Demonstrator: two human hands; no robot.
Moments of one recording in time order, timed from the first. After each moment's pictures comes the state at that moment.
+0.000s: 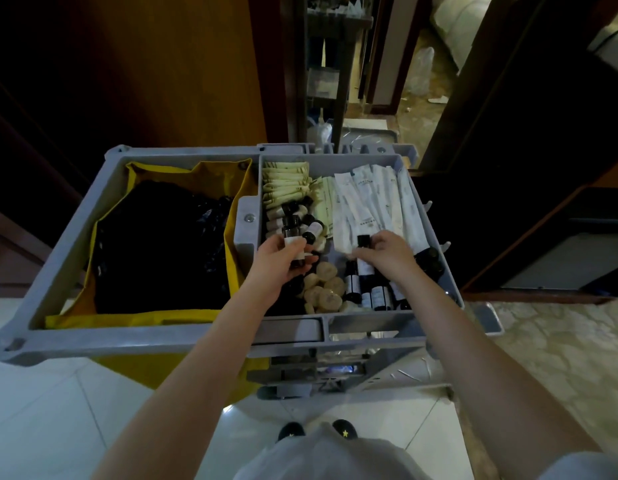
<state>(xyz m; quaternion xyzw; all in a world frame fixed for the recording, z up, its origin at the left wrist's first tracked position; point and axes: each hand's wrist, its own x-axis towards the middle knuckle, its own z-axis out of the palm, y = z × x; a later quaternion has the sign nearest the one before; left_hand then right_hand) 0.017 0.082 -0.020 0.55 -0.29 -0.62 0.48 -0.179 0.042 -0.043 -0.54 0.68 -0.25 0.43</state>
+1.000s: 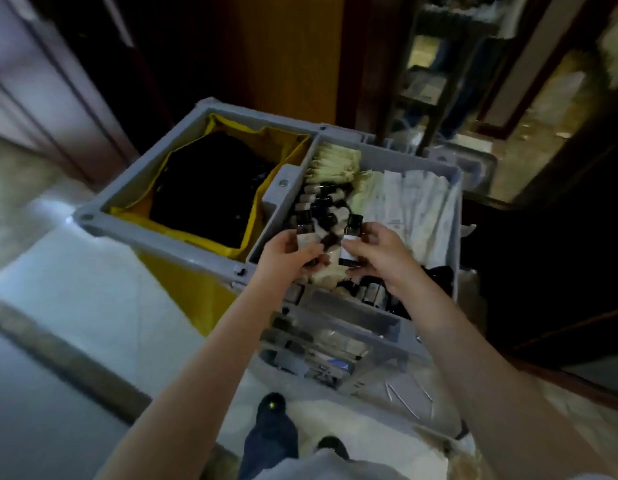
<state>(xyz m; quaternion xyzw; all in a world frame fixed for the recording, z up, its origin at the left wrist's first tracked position) -0.043 0.141 -0.019 0.64 -0.22 -0.48 0.55 -0.185 0.056 -0.013 -0.53 0.46 -0.24 0.67</state>
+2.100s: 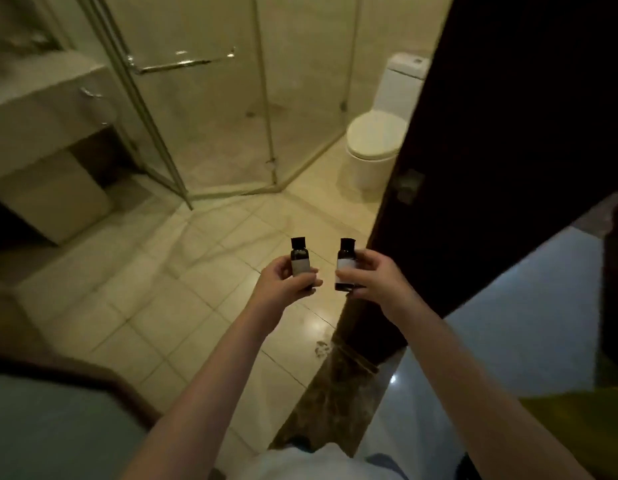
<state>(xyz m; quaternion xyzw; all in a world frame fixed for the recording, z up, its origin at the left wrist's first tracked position) -0.136 0.795 -0.043 0.56 0.31 0.10 0.76 -0.023 0.663 -0.028 -0.71 -0.12 0.39 0.58</state>
